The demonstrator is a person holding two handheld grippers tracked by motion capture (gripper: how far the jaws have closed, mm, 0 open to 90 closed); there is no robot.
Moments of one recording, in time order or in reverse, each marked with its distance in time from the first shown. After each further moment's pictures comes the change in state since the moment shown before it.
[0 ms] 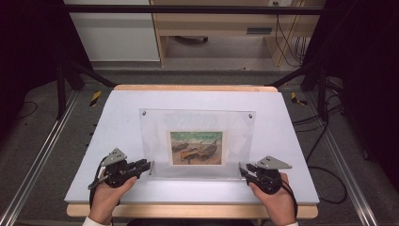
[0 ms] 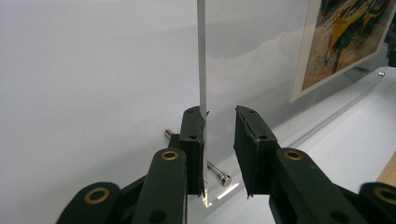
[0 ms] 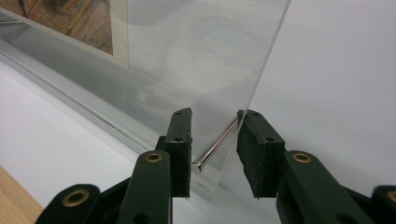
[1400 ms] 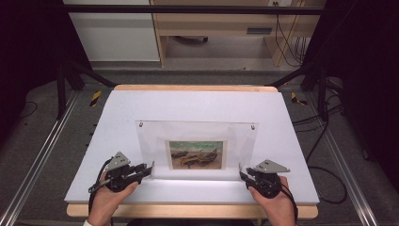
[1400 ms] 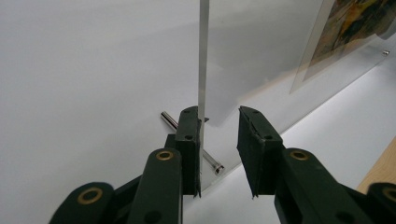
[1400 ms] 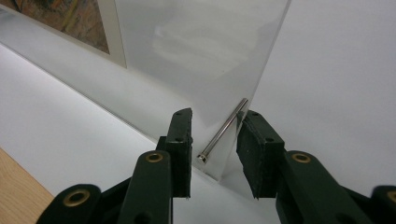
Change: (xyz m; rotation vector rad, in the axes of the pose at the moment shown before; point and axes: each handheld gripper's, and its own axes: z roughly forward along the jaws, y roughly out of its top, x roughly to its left) left arm -0.009 -0.005 -0.002 0.058 0.019 0.063; right arm 0.006 -0.007 -0.002 0.029 -0.010 -0.022
